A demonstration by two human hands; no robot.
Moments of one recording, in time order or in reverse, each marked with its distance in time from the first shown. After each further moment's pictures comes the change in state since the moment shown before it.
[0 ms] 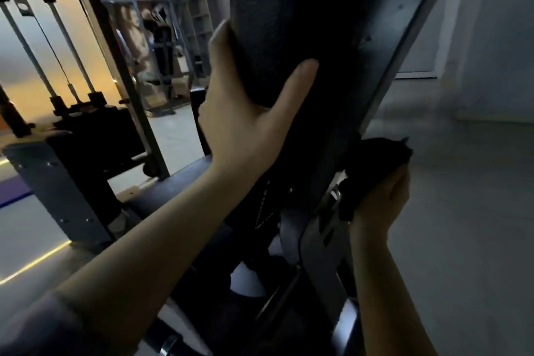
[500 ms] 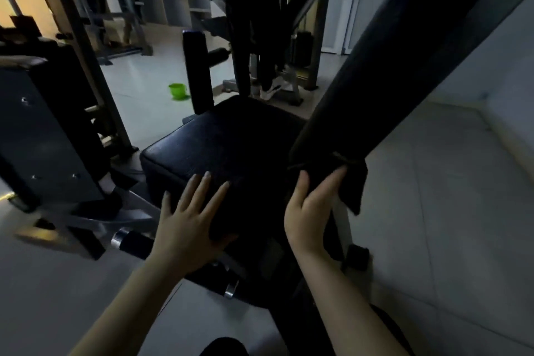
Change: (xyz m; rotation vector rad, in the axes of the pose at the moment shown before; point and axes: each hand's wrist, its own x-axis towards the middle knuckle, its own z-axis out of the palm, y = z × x) left_hand -0.153 -0.237 -0.176 0.773 -0.911 0.056; right_hand -0.193 0.054 0.049 -0.553 -0.238 -0.432
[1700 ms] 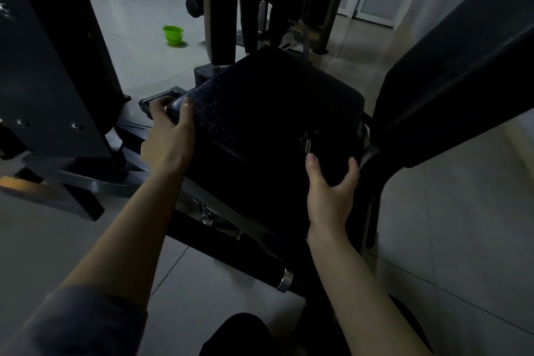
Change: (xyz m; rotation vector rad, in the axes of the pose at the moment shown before) left_hand 0.075 -0.100 0.012 -0.816 0.224 -0.898; right_hand -0.037 -0.013 0.060 0.078 -0.125 0.787
